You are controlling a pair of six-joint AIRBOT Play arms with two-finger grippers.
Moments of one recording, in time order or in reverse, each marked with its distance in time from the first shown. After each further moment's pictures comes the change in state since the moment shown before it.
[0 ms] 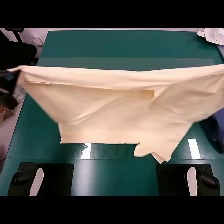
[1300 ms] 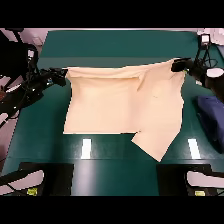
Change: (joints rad) left arm -0.175 -0.880 -0.032 -0.930 0.328 1.127; right arm 0.415 -1.109 0.420 -0.011 -0.520 -0.407
